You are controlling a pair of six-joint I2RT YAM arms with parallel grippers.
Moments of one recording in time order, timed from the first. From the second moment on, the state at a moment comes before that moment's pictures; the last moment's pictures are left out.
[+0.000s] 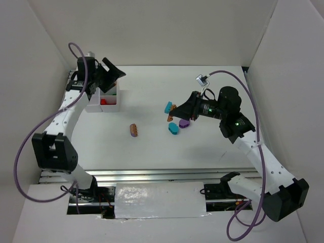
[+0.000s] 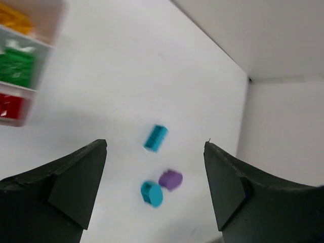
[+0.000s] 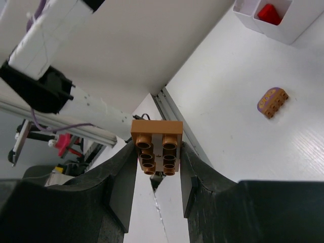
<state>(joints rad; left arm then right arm) -0.06 1.65 1.53 -0.45 0.14 -0.90 0.41 1.03 1.01 -0.08 -0.79 0.69</state>
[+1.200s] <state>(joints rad) -0.49 1.26 1.20 0.25 1.17 -0.87 0.53 1.18 1.12 0.38 -0.93 0.93</state>
